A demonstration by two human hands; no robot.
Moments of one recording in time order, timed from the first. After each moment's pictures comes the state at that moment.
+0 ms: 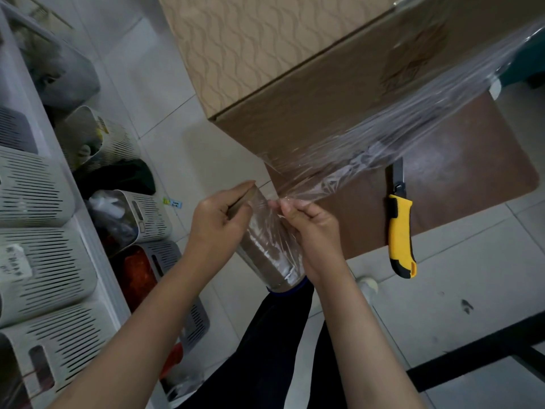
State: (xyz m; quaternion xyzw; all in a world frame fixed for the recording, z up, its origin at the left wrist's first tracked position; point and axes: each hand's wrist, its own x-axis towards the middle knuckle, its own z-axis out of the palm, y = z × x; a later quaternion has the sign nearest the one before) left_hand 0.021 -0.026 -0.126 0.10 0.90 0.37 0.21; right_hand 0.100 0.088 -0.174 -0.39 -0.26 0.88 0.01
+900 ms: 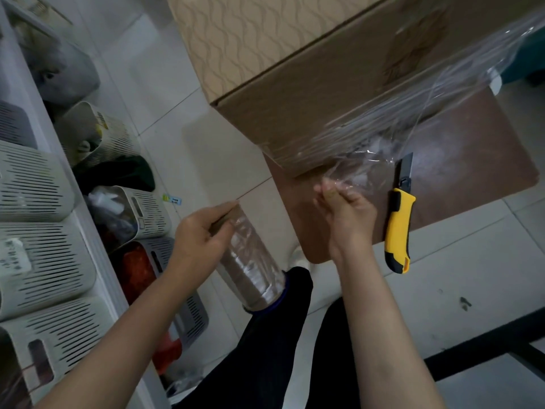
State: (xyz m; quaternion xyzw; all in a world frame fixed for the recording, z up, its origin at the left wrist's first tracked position) left_hand 0.034 -0.066 -0.131 0.06 0.90 0.35 0.25; right_hand 0.103 0.121 -0.186 -0.48 -0.28 0.82 0.12
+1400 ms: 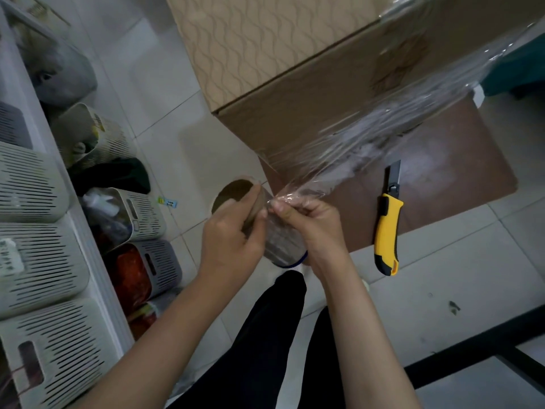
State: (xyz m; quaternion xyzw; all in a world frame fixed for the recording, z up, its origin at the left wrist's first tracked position) left_hand 0.059 -0.013 -0.118 0.22 0.93 0.29 0.07; right_hand 0.106 0.102 -0.158 -0.33 -0.37 0.87 0.00
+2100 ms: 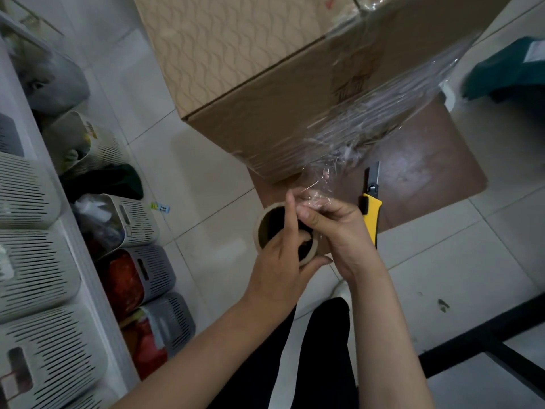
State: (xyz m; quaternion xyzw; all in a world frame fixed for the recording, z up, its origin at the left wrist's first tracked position) left_hand 0.127 0.039 -0.127 0.28 0.88 0.34 0.17; right_hand 0.144 0.157 -0.150 -0.25 -0.37 0.89 0.01
